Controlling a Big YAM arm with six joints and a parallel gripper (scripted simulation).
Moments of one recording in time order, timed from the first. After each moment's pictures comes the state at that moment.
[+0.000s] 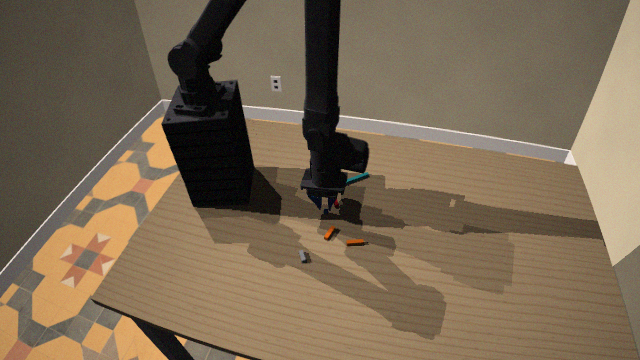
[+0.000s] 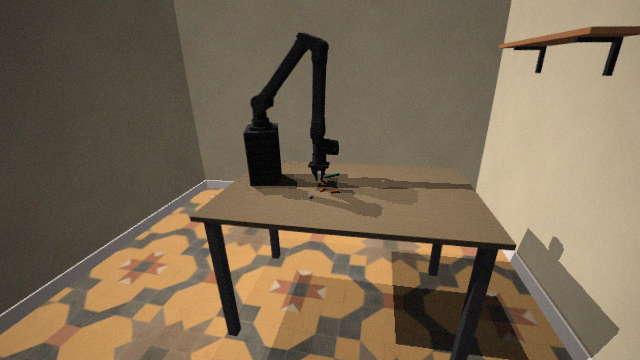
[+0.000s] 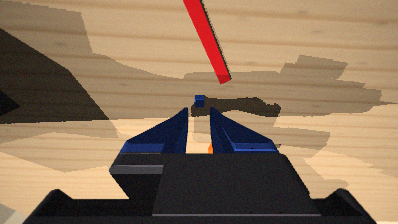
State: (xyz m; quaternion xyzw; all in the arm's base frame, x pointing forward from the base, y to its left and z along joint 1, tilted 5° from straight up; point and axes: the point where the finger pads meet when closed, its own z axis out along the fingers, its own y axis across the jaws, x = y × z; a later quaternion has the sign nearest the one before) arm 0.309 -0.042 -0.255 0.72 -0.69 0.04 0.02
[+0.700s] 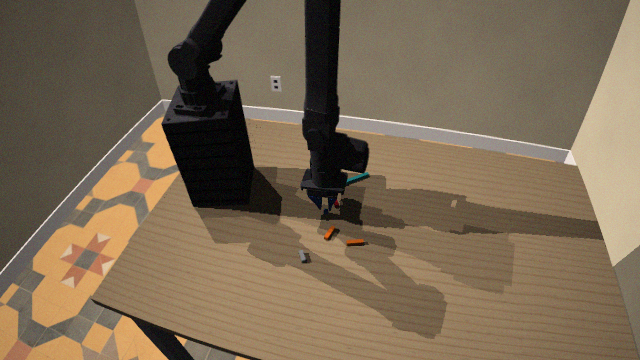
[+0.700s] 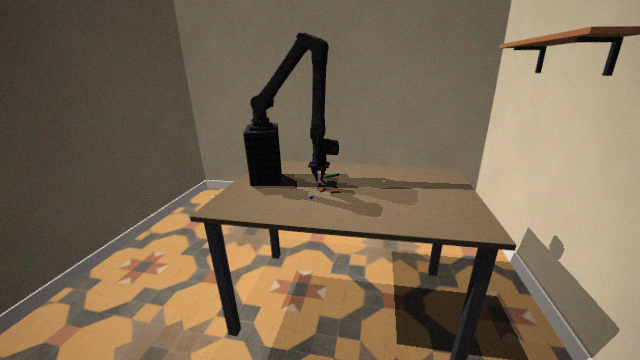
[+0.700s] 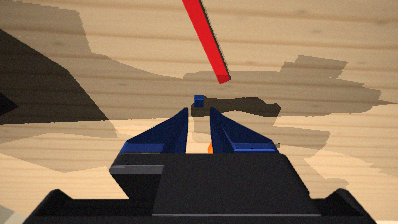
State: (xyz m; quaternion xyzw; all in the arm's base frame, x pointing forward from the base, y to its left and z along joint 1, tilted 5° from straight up) arm 0.310 -0.042 -0.255 0.72 -0.69 0.04 0.02
